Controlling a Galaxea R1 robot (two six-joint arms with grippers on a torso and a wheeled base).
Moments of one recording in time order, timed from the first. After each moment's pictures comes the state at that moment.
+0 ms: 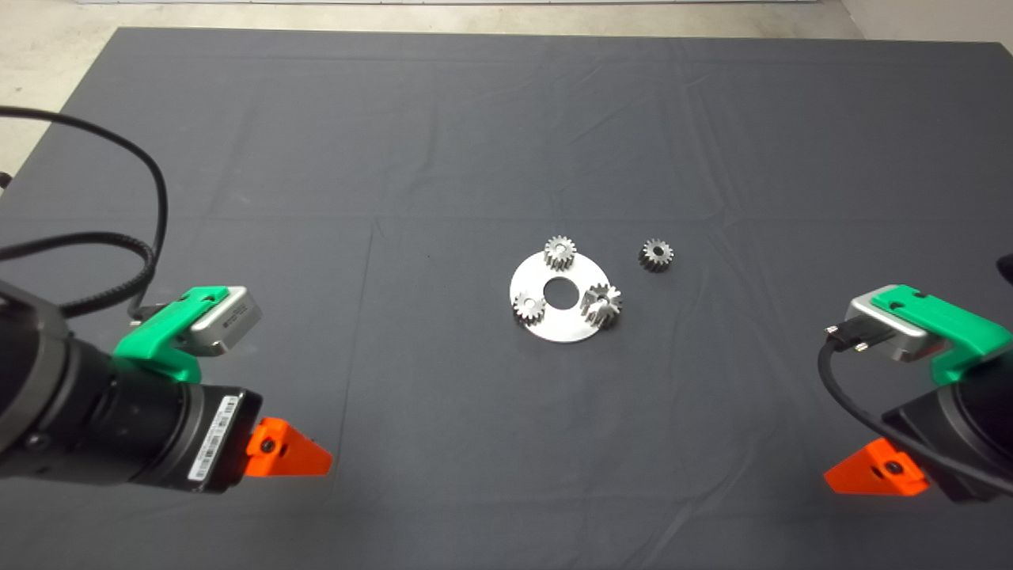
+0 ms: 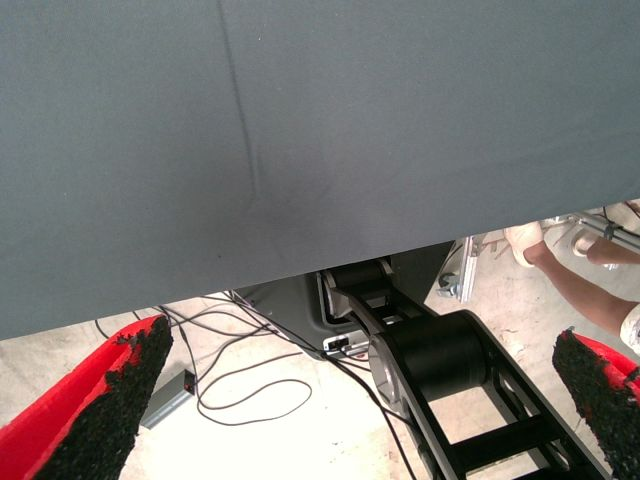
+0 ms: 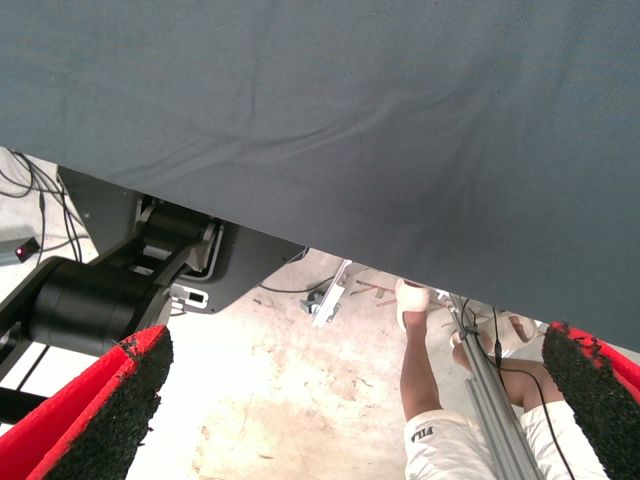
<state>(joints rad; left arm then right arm) -0.70 2.00 -0.37 -0.02 1.28 -1.52 0.74 2.24 -0.34 0.18 -1.53 1.61</state>
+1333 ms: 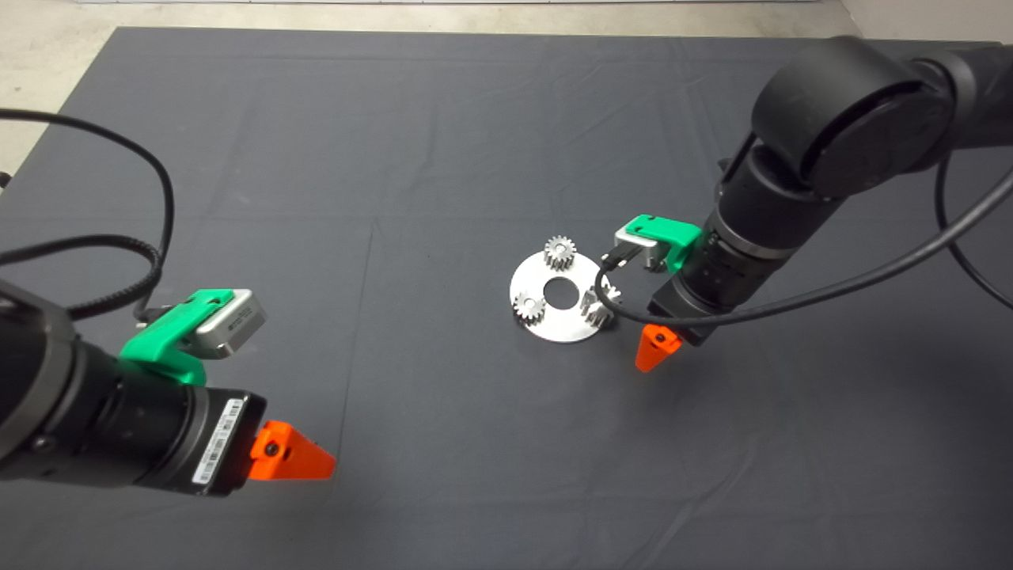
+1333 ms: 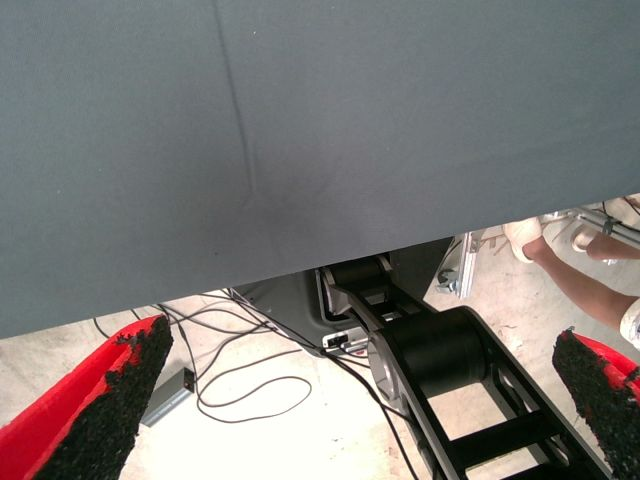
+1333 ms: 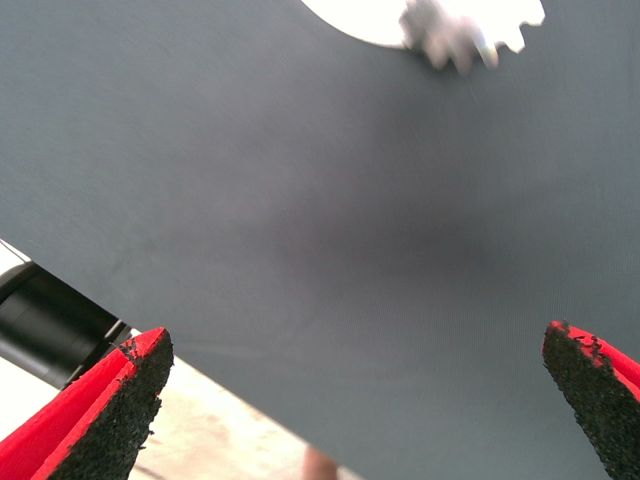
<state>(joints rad) -0.70 2.01 -0.36 -0.02 1.28 -1.52 0.53 2.59 -0.91 0.01 -1.53 0.97</state>
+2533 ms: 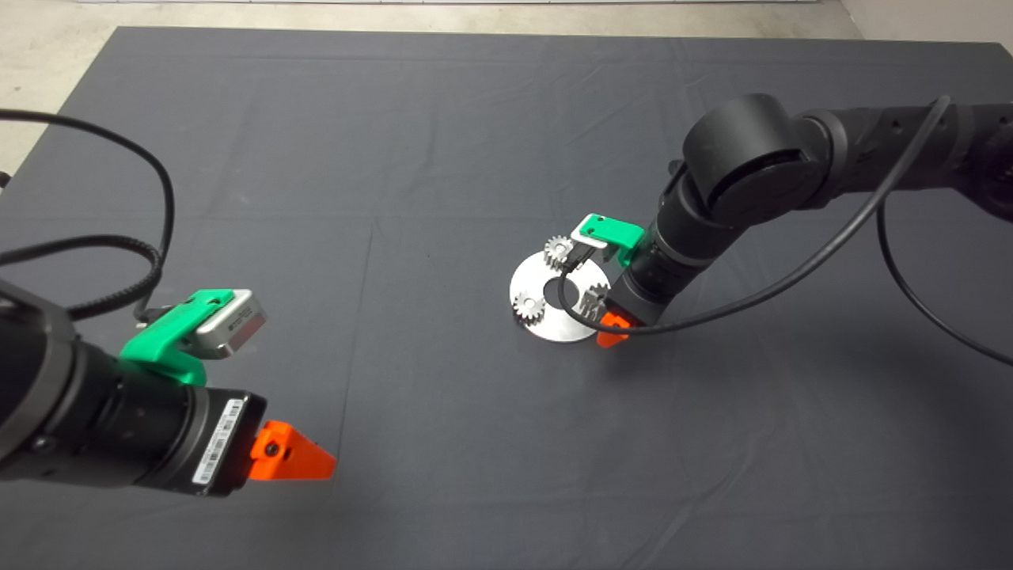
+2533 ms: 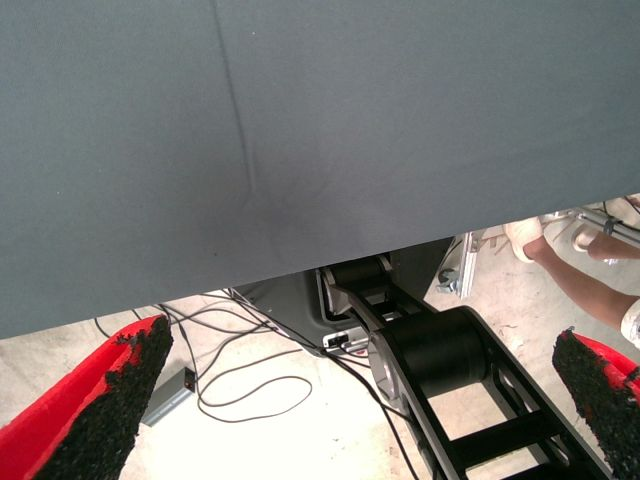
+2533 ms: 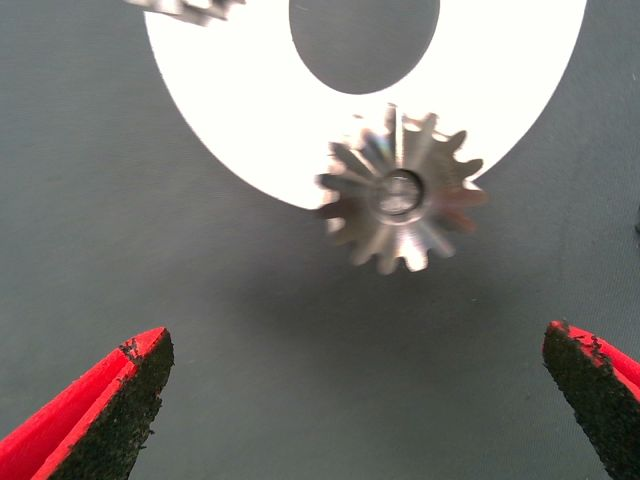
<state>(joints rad) -0.70 2.01 -0.36 -0.02 1.28 -1.52 0.39 2.64 -1.04 -0.27 -1.53 0.79</state>
